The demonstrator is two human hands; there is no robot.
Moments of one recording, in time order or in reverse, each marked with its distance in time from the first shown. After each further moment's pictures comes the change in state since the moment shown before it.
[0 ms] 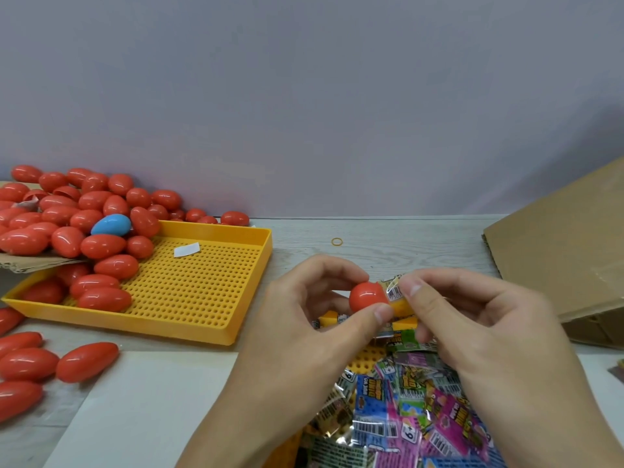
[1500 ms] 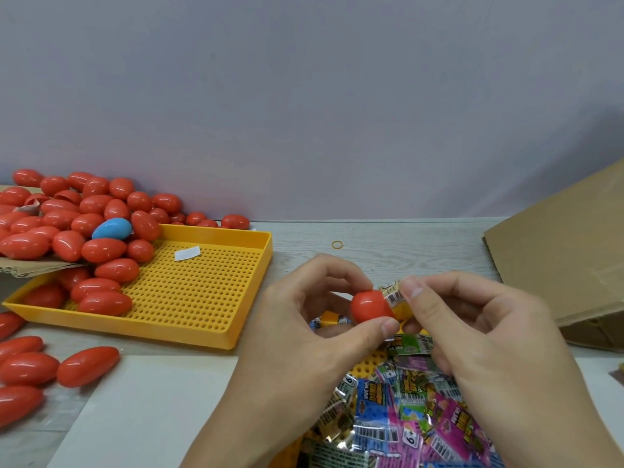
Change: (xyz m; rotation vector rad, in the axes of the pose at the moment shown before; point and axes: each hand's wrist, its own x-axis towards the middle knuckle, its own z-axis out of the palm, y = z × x) left_hand -0.001 0.001 -0.003 0.046 -0.033 0.035; right_hand 0.000 -0.002 0.003 0.016 -0.010 -0.013
